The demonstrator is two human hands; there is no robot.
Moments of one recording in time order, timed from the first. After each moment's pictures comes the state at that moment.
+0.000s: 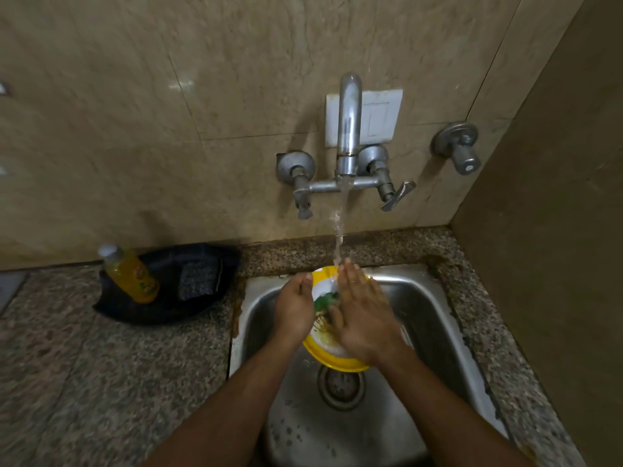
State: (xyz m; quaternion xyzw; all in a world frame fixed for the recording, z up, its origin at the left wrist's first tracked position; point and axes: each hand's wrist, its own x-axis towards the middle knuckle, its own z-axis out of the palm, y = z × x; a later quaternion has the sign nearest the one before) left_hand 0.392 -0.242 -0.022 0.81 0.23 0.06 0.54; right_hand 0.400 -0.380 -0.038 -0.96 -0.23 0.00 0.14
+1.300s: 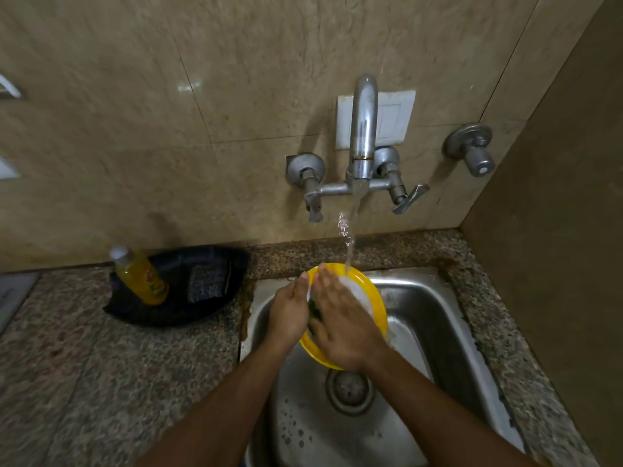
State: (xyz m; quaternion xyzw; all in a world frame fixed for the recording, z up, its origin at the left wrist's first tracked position) left_hand 0.390 -0.216 -0.020 0.78 0.24 0.05 0.57; right_hand 0.399 -0.347 -0.045 -0.93 -0.30 -0.02 0.18
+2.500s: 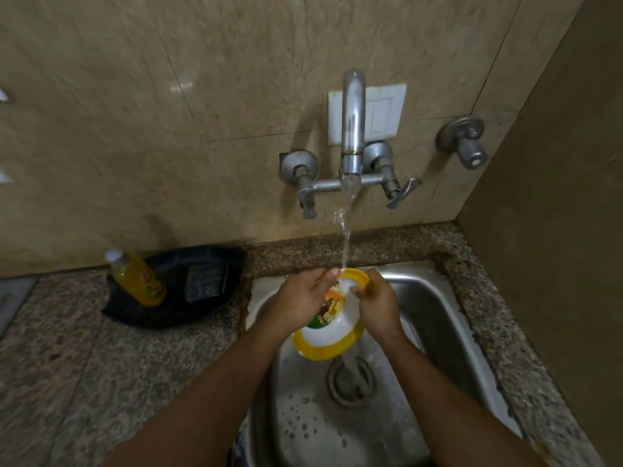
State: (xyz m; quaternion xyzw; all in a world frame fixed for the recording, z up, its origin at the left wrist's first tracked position) left_hand 0.402 -0.217 0.012 0.90 0.02 -0.06 0.42; right_hand 0.425 -0.376 -0.052 -0.84 0.03 0.01 0.55
